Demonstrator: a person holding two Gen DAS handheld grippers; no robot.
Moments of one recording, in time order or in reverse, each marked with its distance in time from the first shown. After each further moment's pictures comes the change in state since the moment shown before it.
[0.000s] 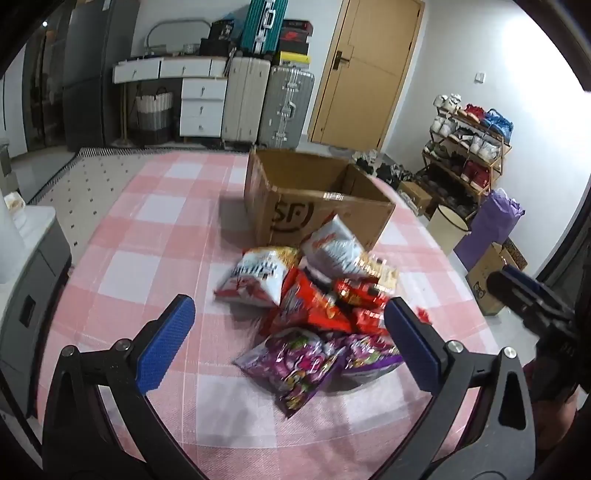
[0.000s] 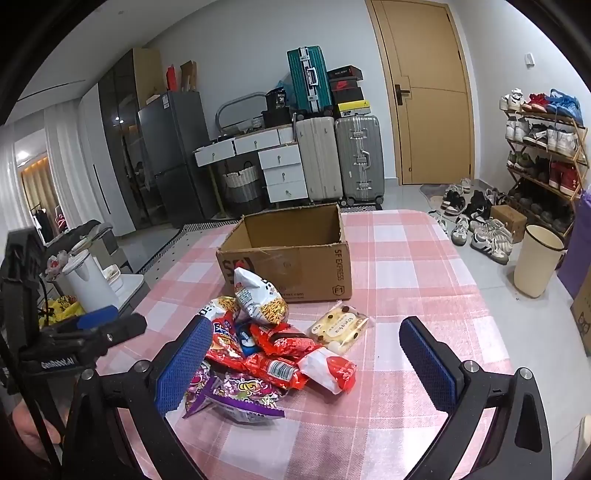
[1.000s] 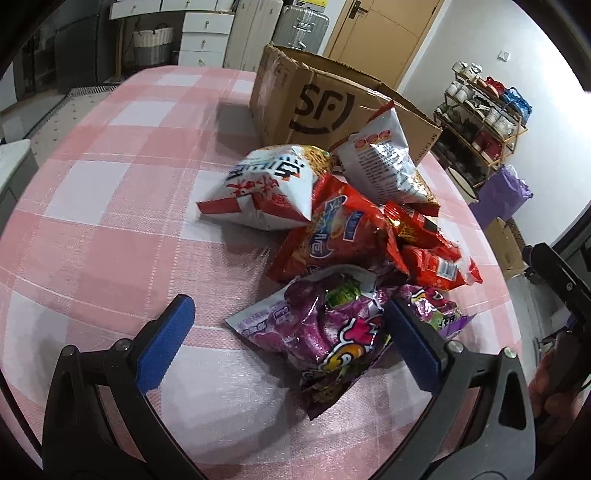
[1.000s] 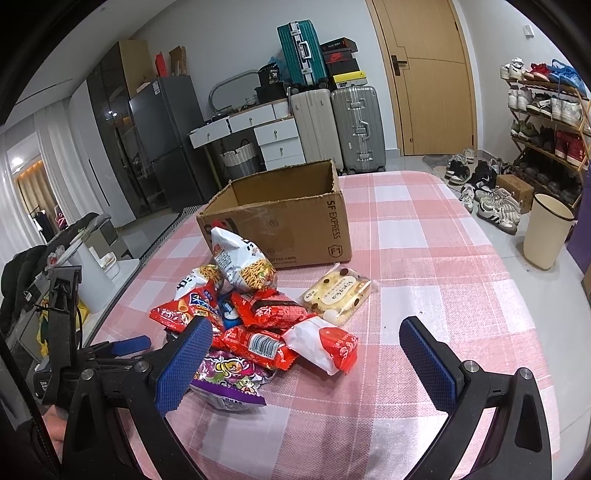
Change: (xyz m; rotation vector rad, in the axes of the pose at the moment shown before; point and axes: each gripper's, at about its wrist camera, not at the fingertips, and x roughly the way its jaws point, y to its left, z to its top) left arm 0.142 0.025 -0.039 -0.089 0.227 -0.045; right arm 0.050 -0.017 -0.027 0.062 0.114 0.029
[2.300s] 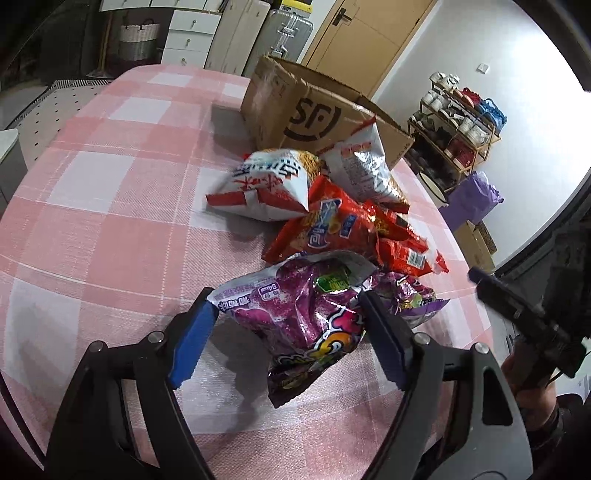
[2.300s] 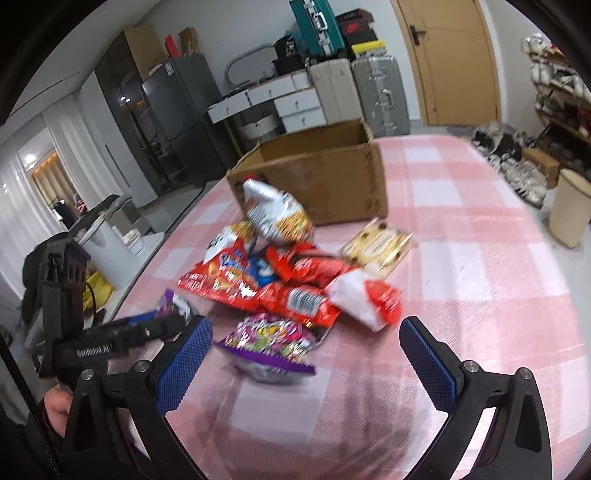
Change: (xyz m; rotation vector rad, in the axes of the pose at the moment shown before) left arm -0.044 0.031 -0.028 -0.017 -0.032 -0.140; right arm 0.018 0.017 -0.024 0.027 0.084 0.150
